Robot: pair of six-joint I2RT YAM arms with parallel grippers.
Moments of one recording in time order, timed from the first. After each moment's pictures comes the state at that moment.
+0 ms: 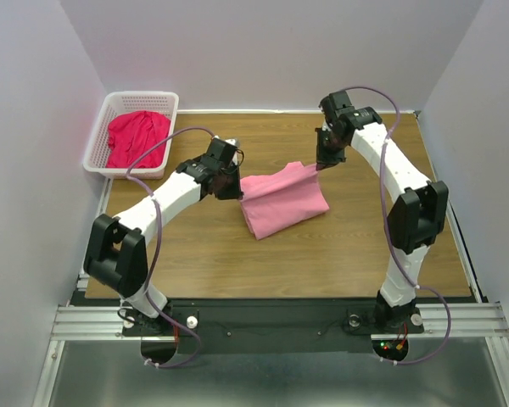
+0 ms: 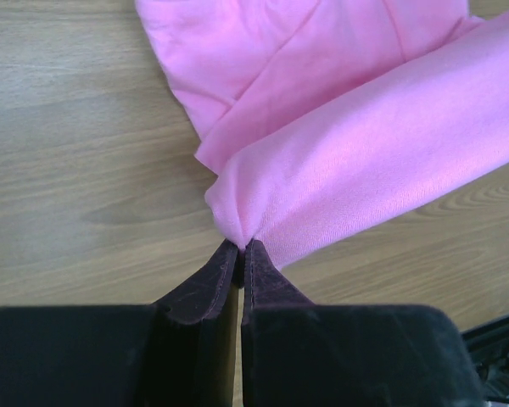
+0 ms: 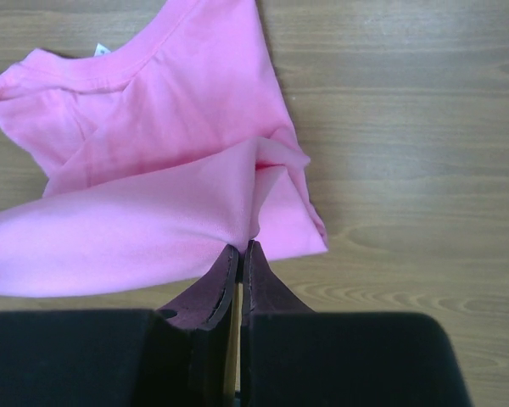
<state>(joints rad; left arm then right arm) -0.55 1.54 1.23 -0.59 0.02 -0.52 0.33 1.90 1.89 -1.09 0.02 0.37</state>
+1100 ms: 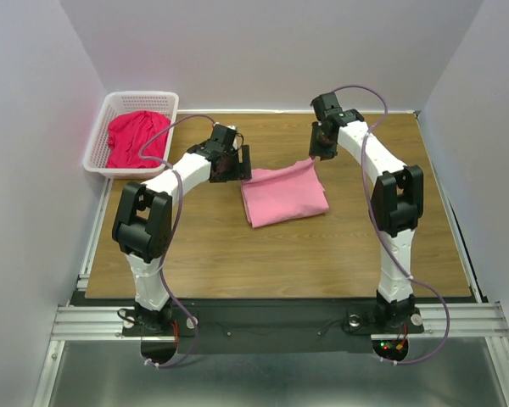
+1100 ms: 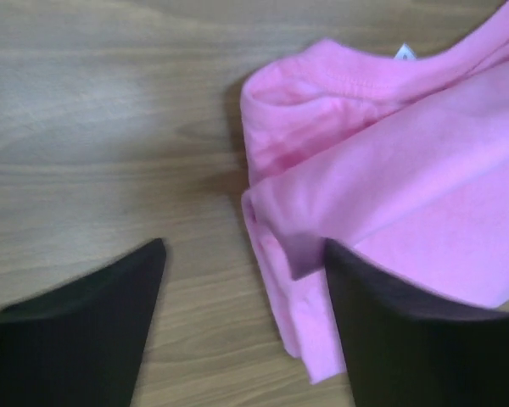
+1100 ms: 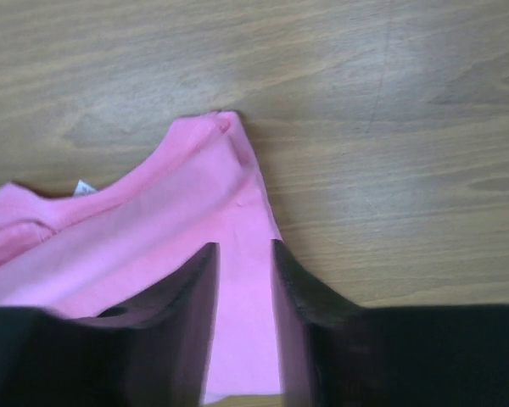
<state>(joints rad) -0.44 1.87 1.41 -0.46 0.01 -0.43 0.31 2.15 2.00 -0.90 0.17 0.43</state>
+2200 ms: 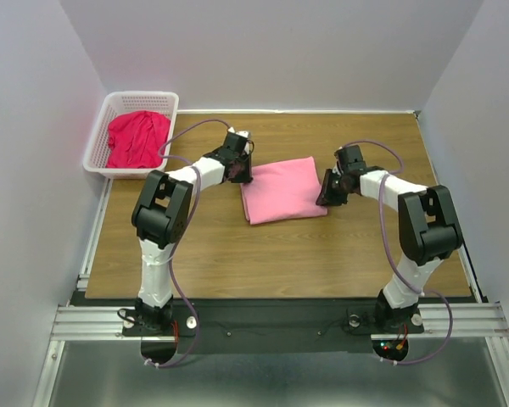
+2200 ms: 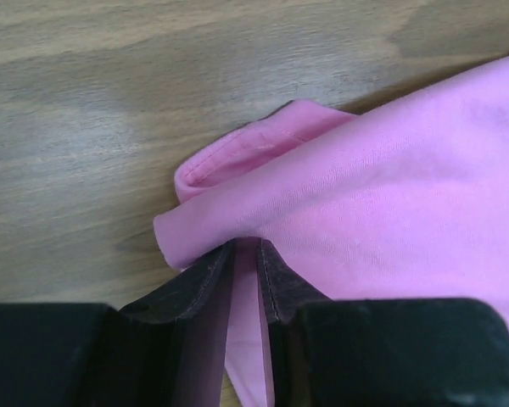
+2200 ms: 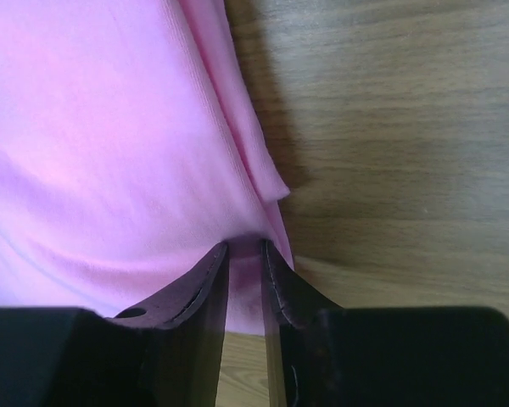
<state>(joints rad) -0.46 2.07 1.44 -0.22 0.02 -0.39 0.23 1.79 1.10 -0.35 -0.19 0.47</state>
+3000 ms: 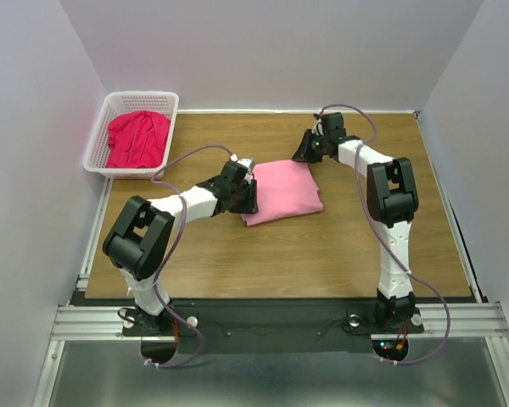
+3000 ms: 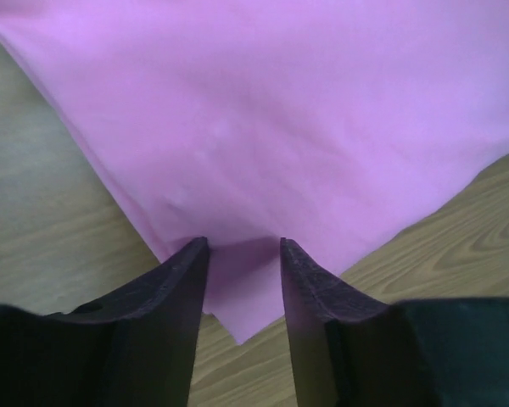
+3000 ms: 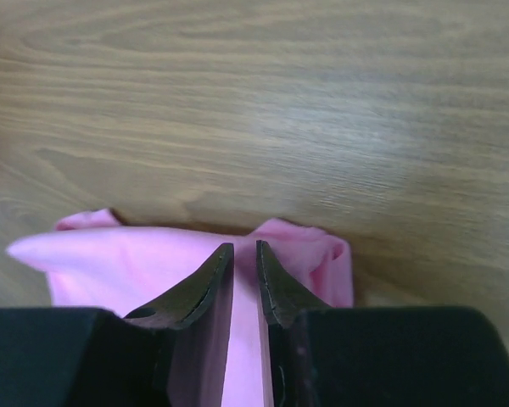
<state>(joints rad) -0.57 1.70 1.04 -0.15 0.07 -0.44 0.23 2.26 1.75 -0.22 -0.39 0.46</state>
